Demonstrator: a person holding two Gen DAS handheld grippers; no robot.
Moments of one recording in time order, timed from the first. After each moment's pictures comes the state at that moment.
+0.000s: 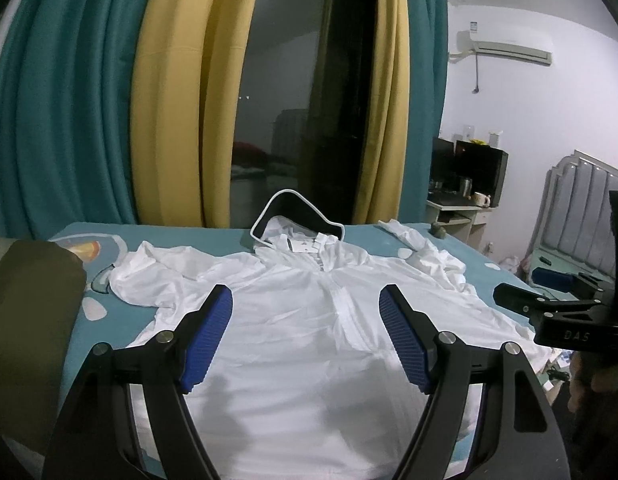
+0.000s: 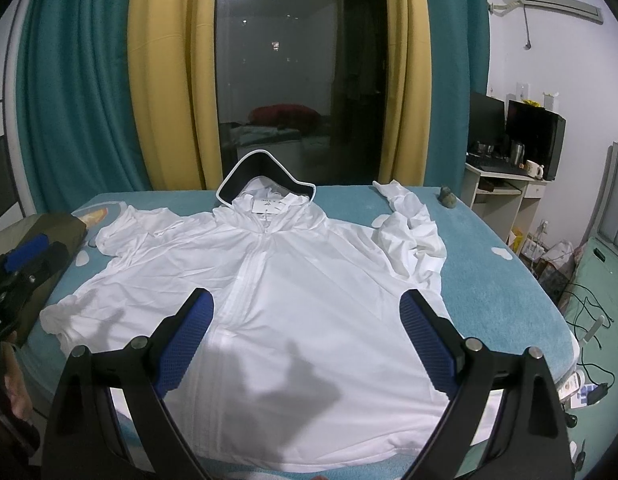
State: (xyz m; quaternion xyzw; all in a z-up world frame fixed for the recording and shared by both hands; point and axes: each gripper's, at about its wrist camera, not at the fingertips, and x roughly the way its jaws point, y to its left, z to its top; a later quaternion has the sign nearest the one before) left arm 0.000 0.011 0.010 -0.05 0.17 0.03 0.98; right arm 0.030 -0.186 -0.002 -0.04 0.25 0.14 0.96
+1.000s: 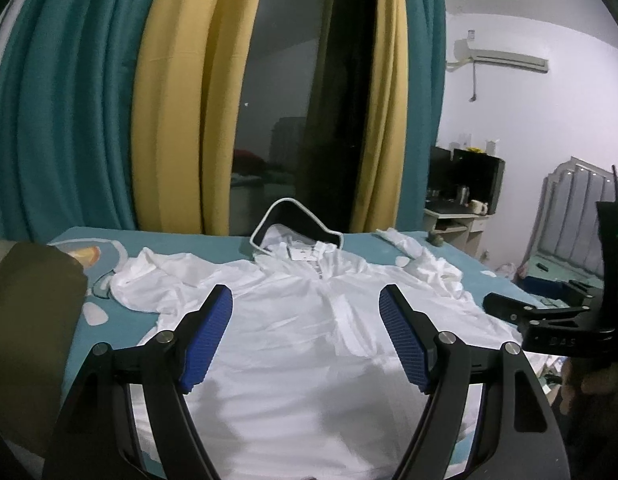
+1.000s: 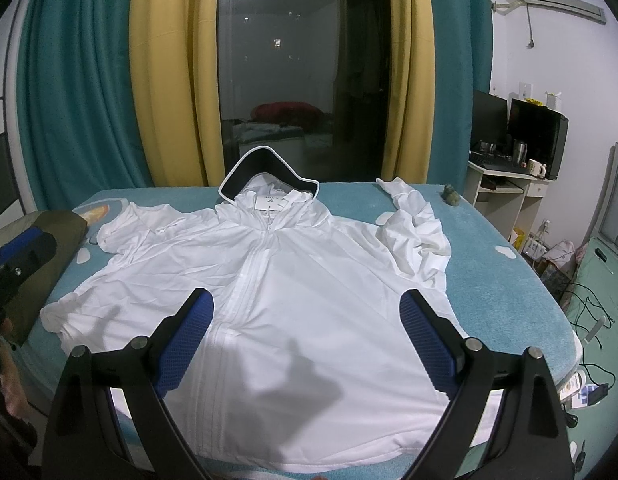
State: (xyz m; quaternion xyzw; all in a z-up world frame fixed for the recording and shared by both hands) left arm 0.000 0.020 0.013 -0.05 0.16 0.03 0.99; right arm 0.030 -0.180 -0.003 -0.04 0.25 0.14 0.96
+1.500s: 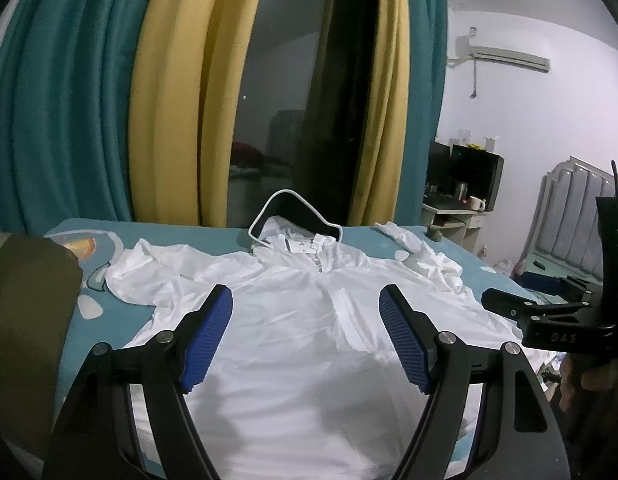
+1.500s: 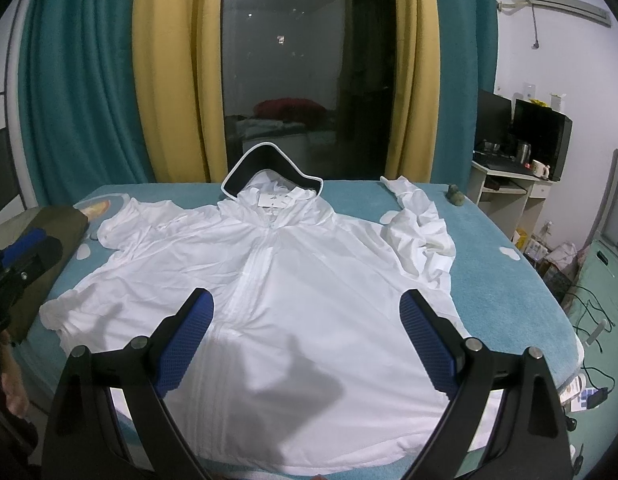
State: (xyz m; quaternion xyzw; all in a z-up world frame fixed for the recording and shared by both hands) left arm 0.003 0.028 0.003 -0.07 0.17 0.02 0.98; right arm 0.034 -0.171 -0.009 -0.05 0.25 0.14 0.96
